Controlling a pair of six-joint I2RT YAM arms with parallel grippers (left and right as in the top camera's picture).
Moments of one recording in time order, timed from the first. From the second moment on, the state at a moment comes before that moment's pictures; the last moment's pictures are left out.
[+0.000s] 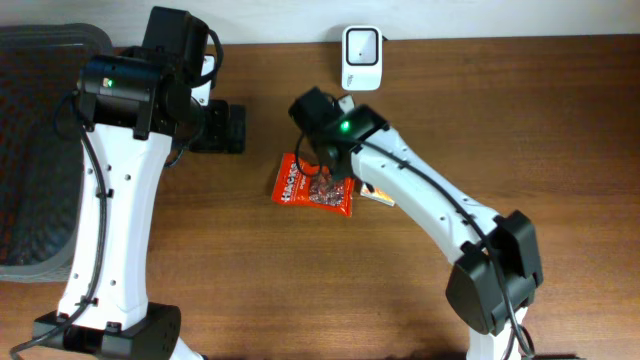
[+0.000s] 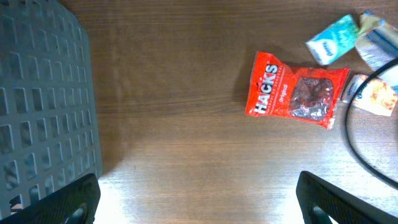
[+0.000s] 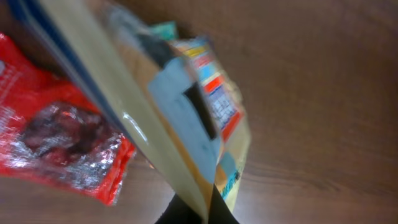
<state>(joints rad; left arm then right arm) -0.21 1.76 2.19 -1.65 -0.10 -0.16 0.64 2.00 1.83 -1.18 0.48 0.28</state>
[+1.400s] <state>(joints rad) -0.21 1.76 2.19 -1.65 -0.10 -0.16 0.28 2.00 1.94 -1.15 -0.35 0.29</state>
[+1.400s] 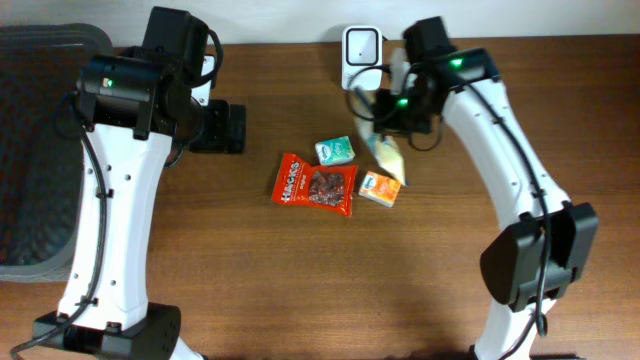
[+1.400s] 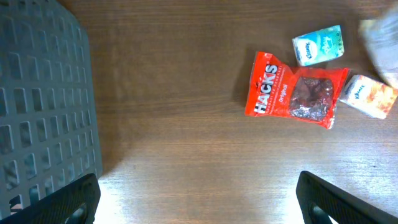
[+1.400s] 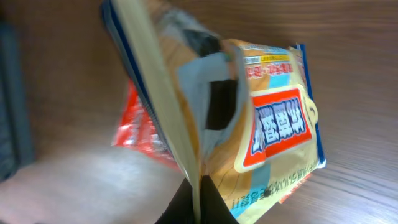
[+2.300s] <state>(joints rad) -0.21 1.76 2.19 -1.65 -0.10 -0.16 0.10 2.15 2.01 -1.21 -0.32 0.36</state>
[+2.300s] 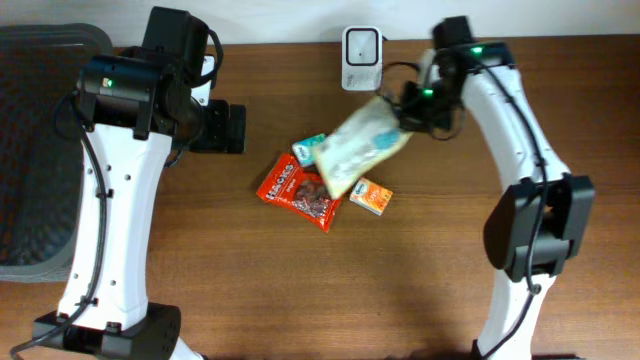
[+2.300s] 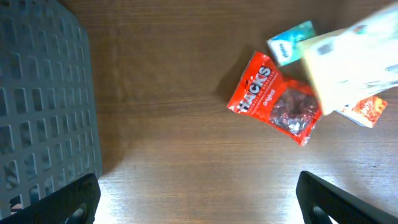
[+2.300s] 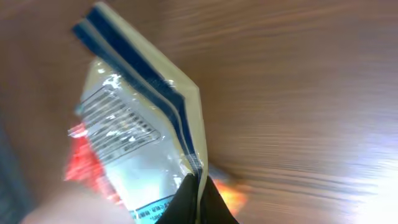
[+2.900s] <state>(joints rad) -0.21 1.76 2.19 -1.65 -0.10 -0.16 0.06 2.16 2.06 -1.46 -0.12 0.21</state>
